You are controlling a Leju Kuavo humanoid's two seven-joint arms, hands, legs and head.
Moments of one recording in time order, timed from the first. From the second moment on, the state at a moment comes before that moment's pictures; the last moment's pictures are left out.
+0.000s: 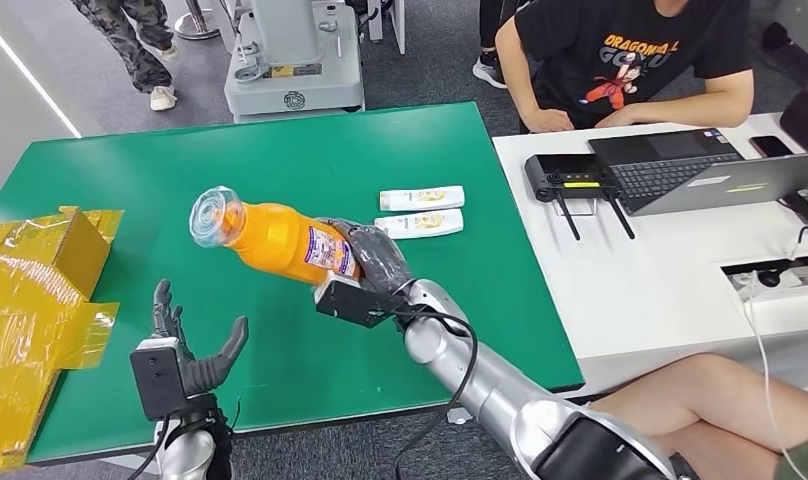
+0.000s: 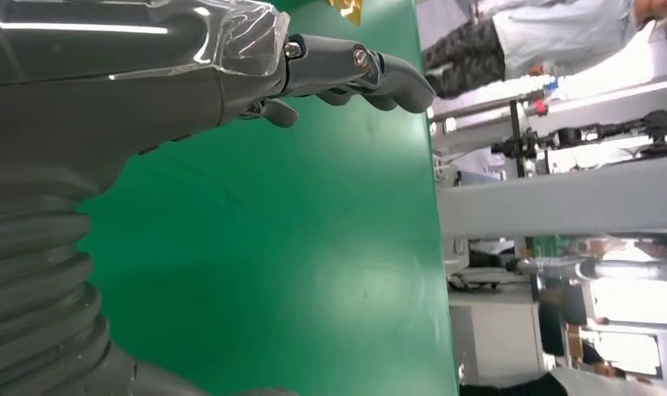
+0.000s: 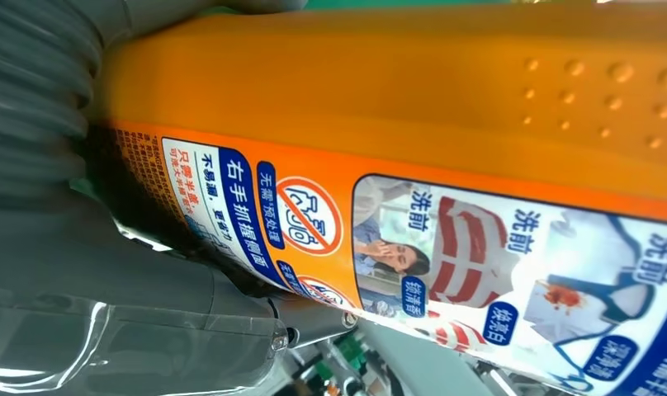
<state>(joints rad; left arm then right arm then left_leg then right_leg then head) -0.16 -0.24 -0.21 -1.18 -0.08 0.34 -0.62 -0.64 0.17 0.60 -0.57 0.37 -0.32 -0.43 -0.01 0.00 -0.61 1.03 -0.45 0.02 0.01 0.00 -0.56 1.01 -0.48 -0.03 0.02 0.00</state>
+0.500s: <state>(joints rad) -0.16 -0.22 -0.22 -1.30 -0.09 0.14 -0.55 -0.59 0.20 0.54 -0.61 0.32 -0.26 -0.42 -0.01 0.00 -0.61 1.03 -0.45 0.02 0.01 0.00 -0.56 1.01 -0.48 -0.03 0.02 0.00</state>
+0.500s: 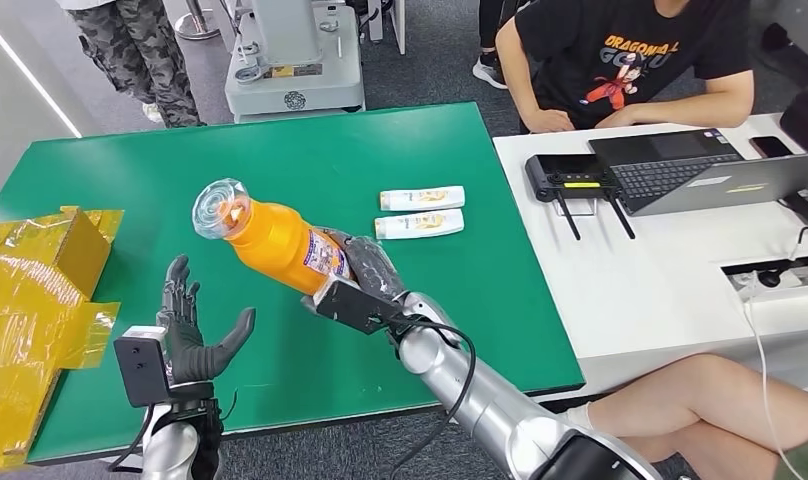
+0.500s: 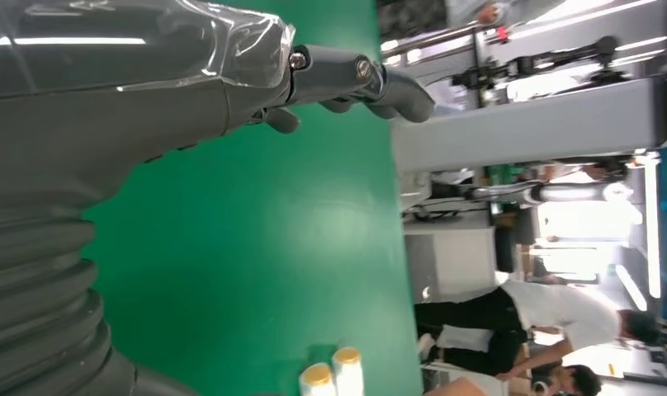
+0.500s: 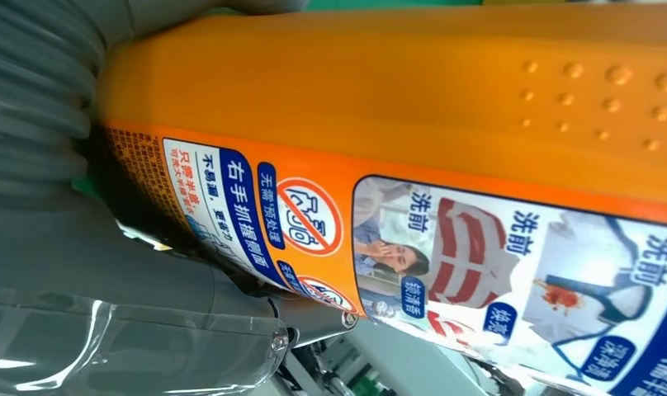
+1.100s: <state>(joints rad) -0.30 -0.20 -0.31 -1.29 -0.01 -0.02 -0.46 -0.54 0.16 0.48 -0.59 0.41 -0.30 -0.36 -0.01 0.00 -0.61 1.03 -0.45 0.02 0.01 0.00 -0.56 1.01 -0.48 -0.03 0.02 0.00</state>
